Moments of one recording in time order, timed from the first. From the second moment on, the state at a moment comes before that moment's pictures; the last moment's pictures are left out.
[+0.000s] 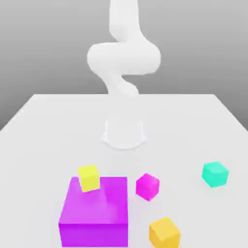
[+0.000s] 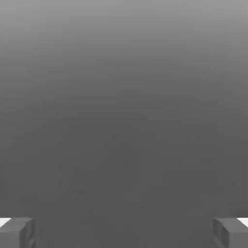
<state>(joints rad) 0.04 -0.72 0.03 -2.35 0.04 2.35 0.82</state>
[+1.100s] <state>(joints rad) 0.61 0.29 0.17 -2.72 -0.35 3.00 1.60</state>
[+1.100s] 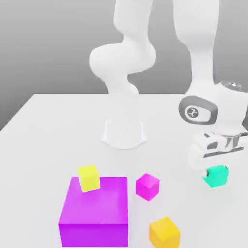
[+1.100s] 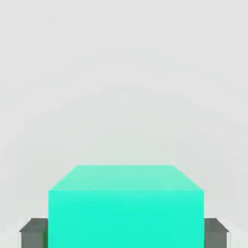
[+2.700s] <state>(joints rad) 0.06 -0.21 -0.33 -2.79 -0.13 2.59 -0.15</state>
